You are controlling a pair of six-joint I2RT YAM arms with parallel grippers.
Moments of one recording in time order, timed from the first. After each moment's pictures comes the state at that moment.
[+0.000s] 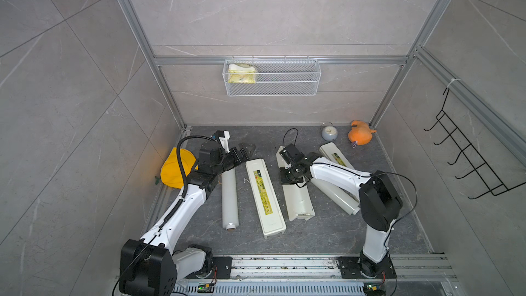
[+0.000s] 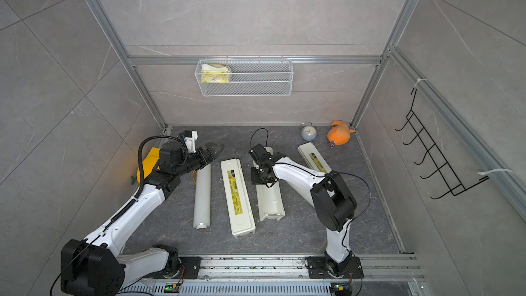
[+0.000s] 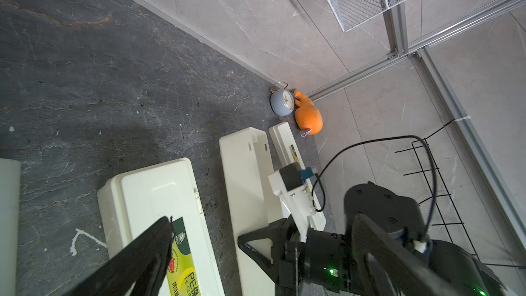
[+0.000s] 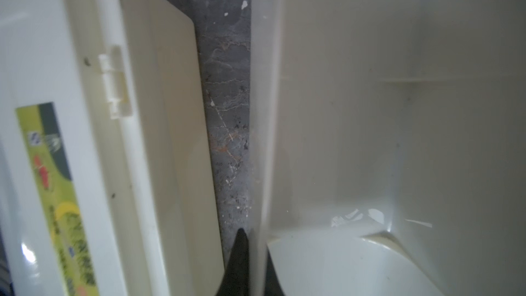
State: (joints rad) left arm -0.26 1.19 0.90 -0.08 0.45 -0.74; right arm 0.70 1.94 1.46 -0.70 -0.05 0.60
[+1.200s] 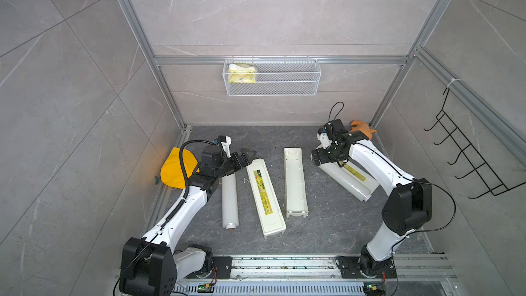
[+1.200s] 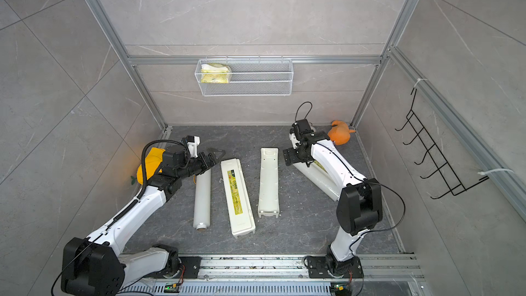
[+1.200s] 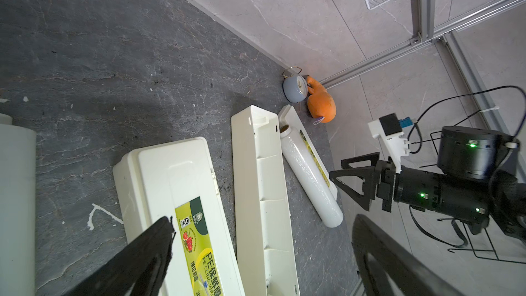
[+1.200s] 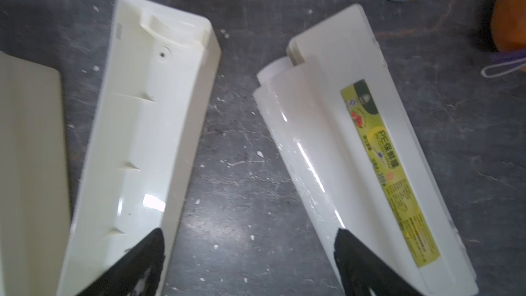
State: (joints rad) left arm -0.26 1.20 0.85 -0.10 0.45 -0.73; right arm 0.27 1.75 1.53 -0.97 0.01 -0.01
